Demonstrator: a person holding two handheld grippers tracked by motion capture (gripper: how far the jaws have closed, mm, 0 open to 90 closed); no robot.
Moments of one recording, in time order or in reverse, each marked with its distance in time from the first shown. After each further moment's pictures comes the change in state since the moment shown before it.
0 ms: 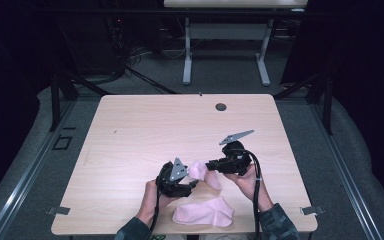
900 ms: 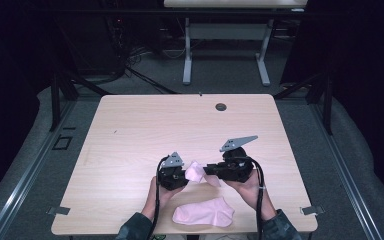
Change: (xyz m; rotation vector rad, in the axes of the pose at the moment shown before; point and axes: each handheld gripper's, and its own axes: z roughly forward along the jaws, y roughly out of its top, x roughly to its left) left arm 0.023 -0.006 0.015 -0.117 -0.279 -0.228; right arm 0.030 -0.005 -0.021 -0.066 0.007 -0.085
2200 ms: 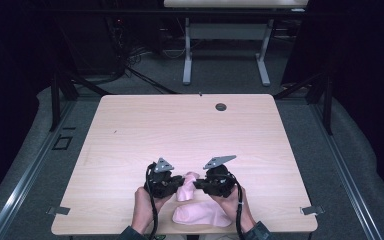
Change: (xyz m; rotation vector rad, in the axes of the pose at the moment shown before) left arm -0.026 0.000 -0.045 0.149 0.250 -0.126; right arm 0.011 -0.039 0.067 0.058 -0.059 0.031
